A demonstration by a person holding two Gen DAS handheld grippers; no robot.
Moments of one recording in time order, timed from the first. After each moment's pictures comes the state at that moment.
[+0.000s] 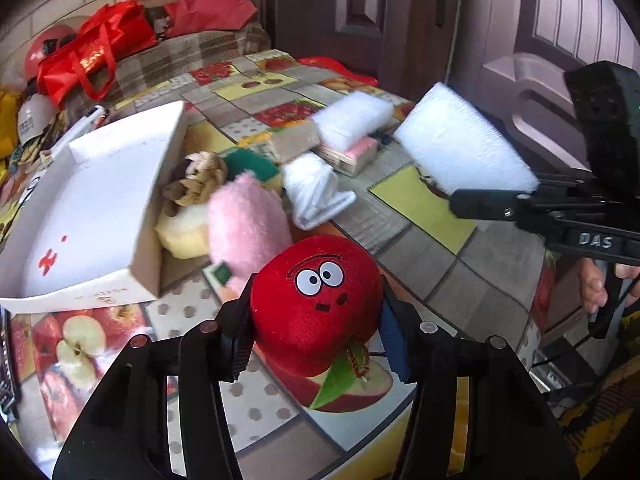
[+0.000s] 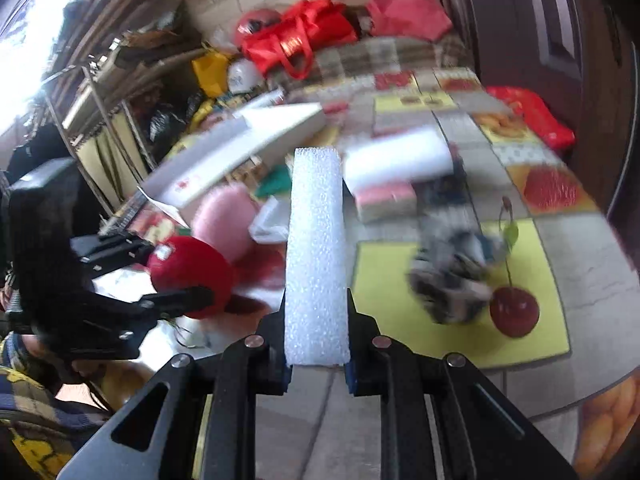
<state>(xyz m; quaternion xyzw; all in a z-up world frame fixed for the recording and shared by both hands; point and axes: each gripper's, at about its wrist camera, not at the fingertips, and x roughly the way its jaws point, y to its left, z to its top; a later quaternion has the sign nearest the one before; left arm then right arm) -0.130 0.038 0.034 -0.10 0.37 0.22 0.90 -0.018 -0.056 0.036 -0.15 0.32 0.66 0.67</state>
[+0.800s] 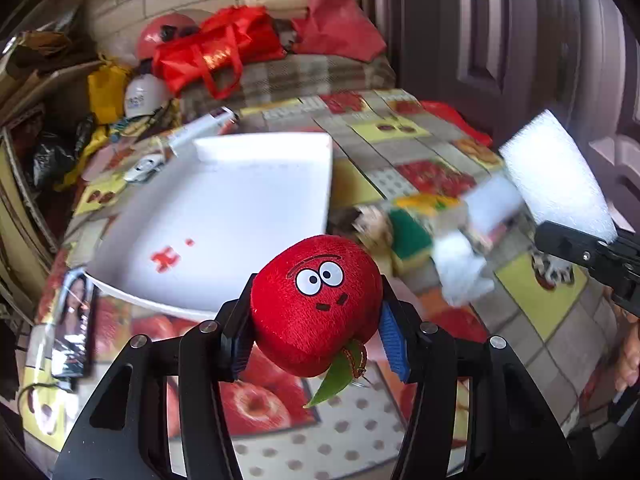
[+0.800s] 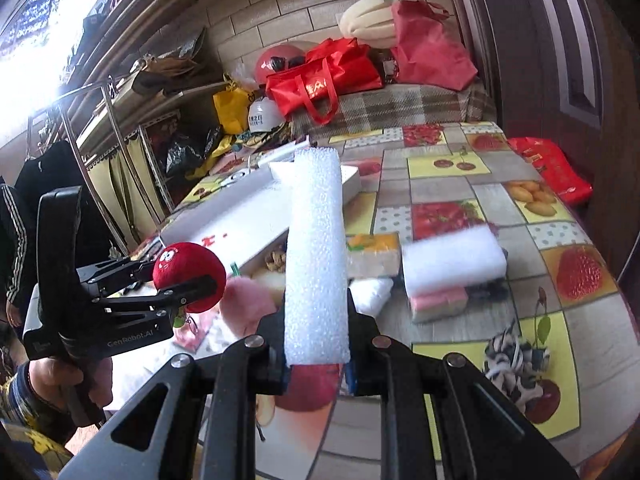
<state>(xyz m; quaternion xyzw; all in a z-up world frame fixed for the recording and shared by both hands) -0.169 0.098 0.075 -0.13 0.31 0.41 0.85 -0.043 -0.011 0.076 -0.11 0.27 0.68 0.68</state>
